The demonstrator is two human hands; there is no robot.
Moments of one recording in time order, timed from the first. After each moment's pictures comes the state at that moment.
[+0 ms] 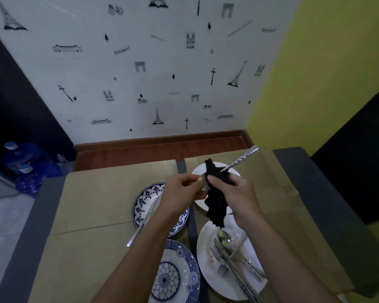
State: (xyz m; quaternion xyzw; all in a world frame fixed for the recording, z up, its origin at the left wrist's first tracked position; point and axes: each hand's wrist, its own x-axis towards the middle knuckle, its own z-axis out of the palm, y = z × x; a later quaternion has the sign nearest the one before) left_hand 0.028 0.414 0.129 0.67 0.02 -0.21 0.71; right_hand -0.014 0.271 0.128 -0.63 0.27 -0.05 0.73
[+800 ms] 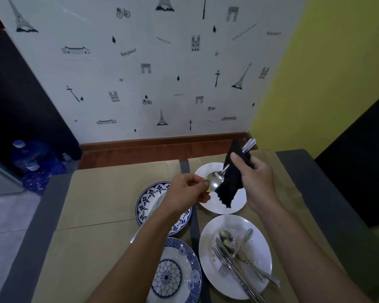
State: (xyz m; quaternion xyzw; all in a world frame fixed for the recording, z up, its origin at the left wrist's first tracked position) left_hand 0.025 0.421 0.131 0.69 -0.01 -0.24 0.68; right_hand -0.001 0.247 0.155 -0.64 0.26 -0.14 0.71
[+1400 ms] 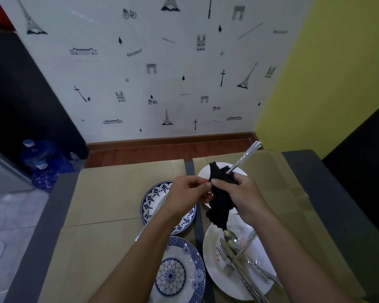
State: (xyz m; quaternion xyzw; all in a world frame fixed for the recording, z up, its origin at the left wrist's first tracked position) left_hand 0.024 0.425 0.123 0.69 -0.03 -0.23 0.69; right_hand -0.008 0.270 0.125 -0.64 0.24 0.02 0.73
